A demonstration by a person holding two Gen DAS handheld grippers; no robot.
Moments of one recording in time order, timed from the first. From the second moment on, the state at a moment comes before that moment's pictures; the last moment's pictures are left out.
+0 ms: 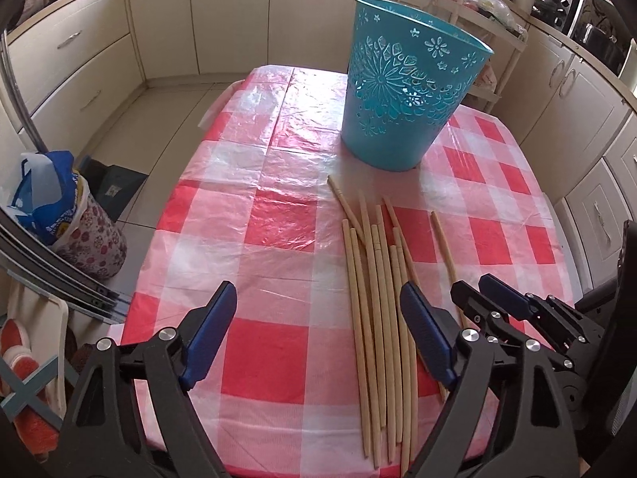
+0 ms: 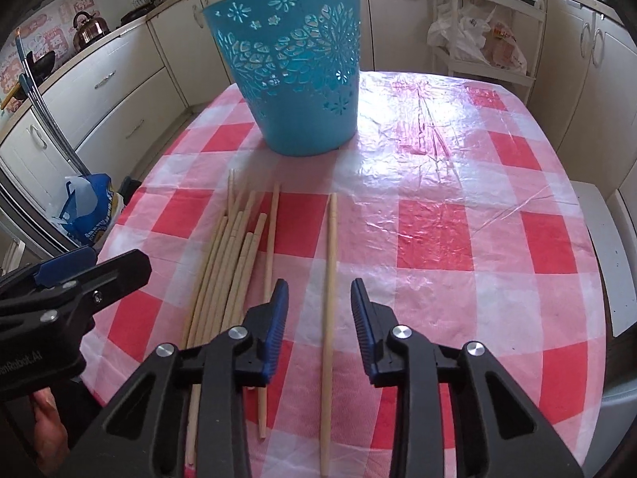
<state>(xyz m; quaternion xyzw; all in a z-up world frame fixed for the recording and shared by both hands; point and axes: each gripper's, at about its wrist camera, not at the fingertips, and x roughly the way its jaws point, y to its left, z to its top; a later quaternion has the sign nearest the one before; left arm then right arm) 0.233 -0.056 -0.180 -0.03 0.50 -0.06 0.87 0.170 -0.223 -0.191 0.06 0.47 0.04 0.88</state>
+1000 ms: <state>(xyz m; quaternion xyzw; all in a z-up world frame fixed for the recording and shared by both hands) 0.262 -0.075 -0.221 0.07 0.51 -0.04 0.86 0.192 -0.224 -0.208 0.03 0.48 0.04 0.88</state>
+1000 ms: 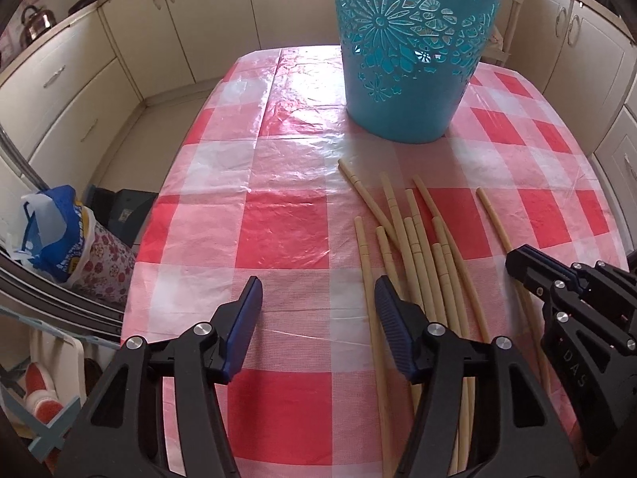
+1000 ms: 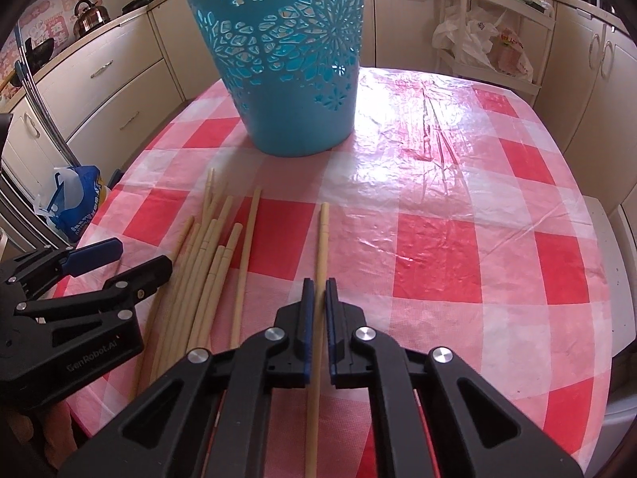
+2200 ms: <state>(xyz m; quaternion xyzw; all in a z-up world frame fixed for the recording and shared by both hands) 0.300 -0.049 -0.033 -0.13 0.20 -0.16 0.96 0.179 -0.266 -0.179 0.21 0.42 0.09 0.88</state>
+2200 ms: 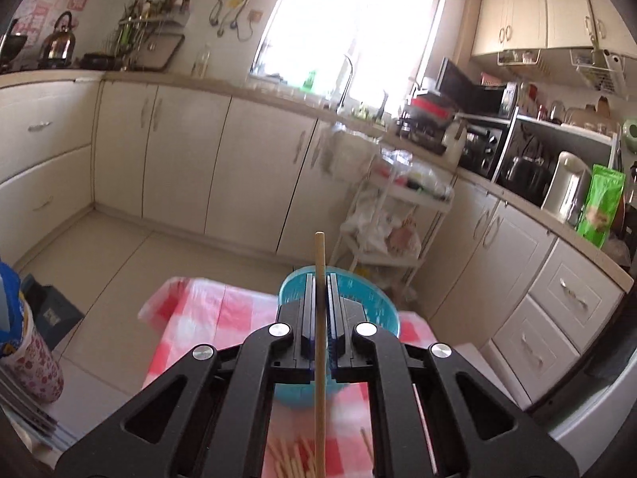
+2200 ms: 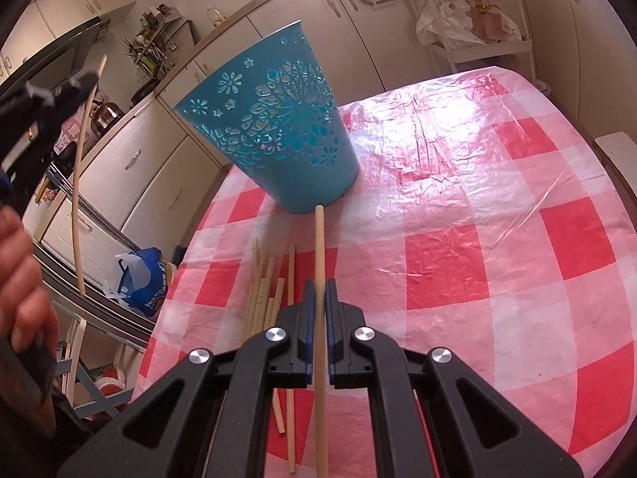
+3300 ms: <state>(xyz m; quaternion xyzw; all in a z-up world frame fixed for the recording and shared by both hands) 0.358 -0.083 -0.064 -0.11 0.18 -0.08 0.97 0.175 -0.284 -0.168 0.22 0.38 0.06 0.90</state>
